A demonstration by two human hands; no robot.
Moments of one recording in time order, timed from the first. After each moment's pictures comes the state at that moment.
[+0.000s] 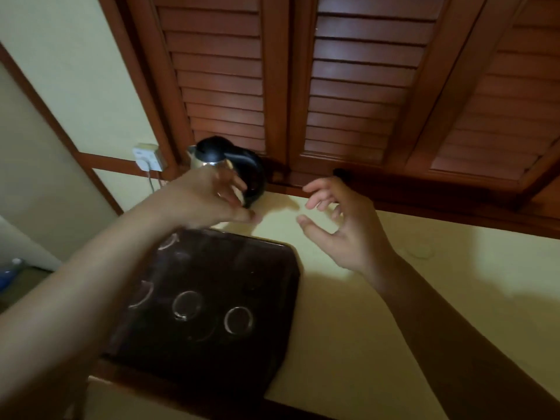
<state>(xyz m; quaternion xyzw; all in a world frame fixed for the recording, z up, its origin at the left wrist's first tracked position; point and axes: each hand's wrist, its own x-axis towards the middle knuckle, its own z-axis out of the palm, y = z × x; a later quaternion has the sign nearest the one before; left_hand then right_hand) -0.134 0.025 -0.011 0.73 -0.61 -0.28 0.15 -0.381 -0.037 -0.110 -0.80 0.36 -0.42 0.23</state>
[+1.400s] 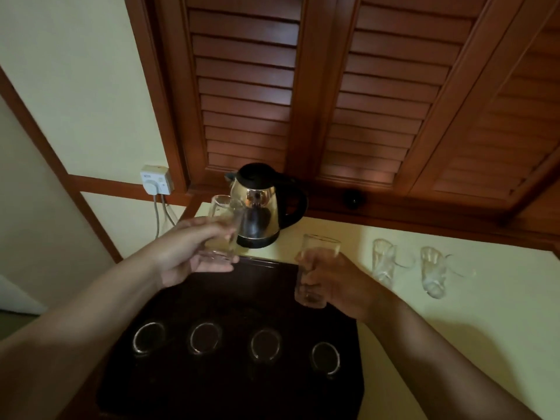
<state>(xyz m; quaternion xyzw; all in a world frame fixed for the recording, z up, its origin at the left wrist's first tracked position) 0.043 0.022 -0.103 0.54 -0.35 -0.64 0.42 -0.253 -0.006 -0.138 -0.45 0.36 -0.27 0.77</state>
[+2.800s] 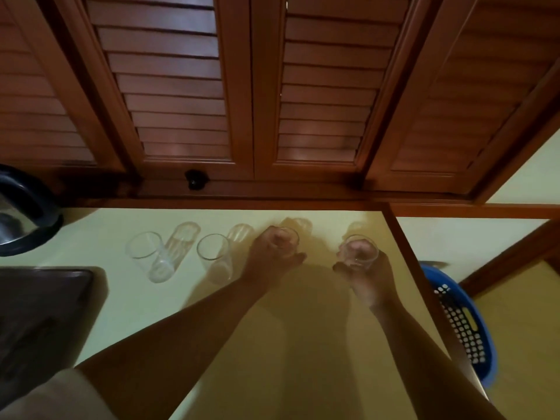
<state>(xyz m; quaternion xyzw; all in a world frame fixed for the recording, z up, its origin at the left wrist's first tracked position) -0.566 -0.101 -0.232 0.54 -0.55 -0.45 0.45 -0.789 -0.064 -0.220 -0.57 0.61 -0.46 0.30</state>
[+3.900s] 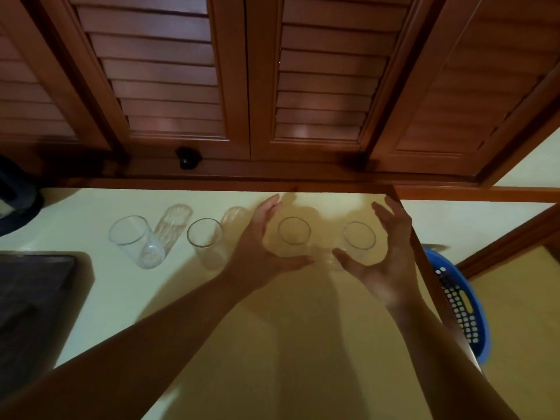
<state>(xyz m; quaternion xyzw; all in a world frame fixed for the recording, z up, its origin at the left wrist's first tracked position) -0.553 -0.083 -0.222 0.50 -0.60 -0.46 0.42 -0.801 -0.057 -0.210 -0.65 0.56 -0.48 0.19</state>
